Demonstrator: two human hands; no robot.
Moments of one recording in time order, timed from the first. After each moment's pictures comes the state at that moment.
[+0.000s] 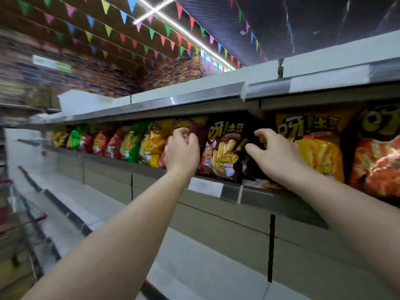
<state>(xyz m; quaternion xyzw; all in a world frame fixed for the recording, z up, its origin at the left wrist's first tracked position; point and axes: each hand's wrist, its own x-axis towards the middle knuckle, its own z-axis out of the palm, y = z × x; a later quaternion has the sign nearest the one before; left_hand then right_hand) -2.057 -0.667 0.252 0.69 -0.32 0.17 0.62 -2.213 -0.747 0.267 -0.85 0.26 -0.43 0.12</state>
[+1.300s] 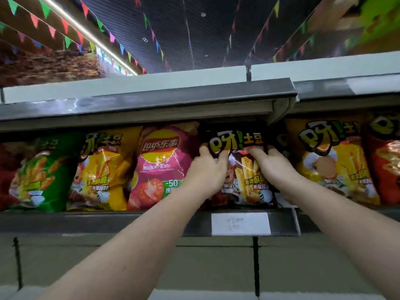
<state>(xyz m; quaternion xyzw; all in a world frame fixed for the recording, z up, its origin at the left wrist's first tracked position) -1.961 -0.725 0.265 0.65 -0.62 -0.06 0.43 -2.093 -0.774 0.261 -0.65 0.48 -0.52 0.28</state>
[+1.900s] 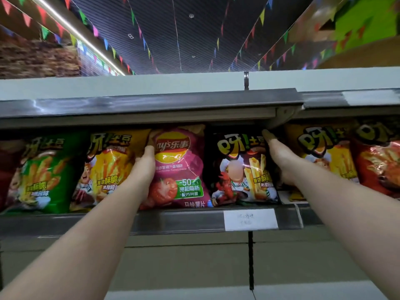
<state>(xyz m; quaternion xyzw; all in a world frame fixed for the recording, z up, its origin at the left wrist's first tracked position) -1.840 -0.726 0.270 0.58 -0.38 -0.28 0.67 -2.084 -0.765 0.290 -0.51 0.49 -0.56 0.43</state>
